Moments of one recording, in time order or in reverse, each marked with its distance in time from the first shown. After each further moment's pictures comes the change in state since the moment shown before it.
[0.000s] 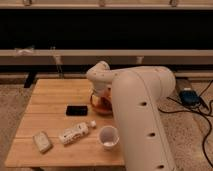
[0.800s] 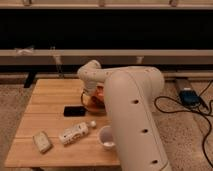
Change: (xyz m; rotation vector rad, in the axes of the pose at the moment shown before) arm -0.058 0.035 -0.003 -0.049 -0.075 -0.138
